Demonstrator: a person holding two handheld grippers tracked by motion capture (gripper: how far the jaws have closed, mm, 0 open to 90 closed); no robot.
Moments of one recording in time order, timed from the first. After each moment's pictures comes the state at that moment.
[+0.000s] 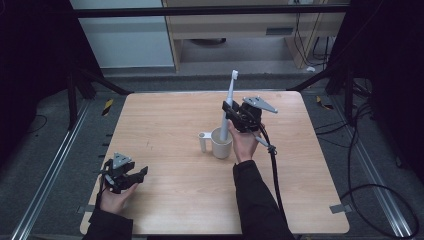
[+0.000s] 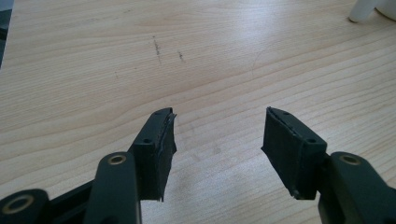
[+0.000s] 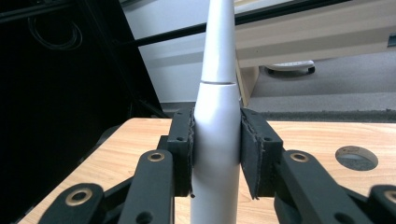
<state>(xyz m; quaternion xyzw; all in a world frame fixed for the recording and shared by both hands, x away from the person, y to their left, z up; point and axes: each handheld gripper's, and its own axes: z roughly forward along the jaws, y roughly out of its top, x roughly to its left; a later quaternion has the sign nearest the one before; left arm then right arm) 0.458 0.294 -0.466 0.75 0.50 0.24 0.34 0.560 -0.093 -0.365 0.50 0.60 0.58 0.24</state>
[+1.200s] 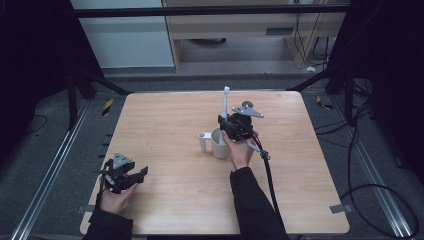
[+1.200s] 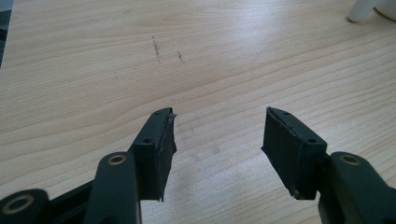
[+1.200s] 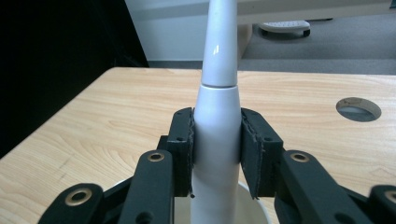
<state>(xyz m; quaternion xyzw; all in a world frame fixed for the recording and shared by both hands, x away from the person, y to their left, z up) 0.458 0.293 -0.466 0.76 0.50 0.24 0.34 0.564 -0.076 -0.403 0.51 0.65 0.51 0.23</state>
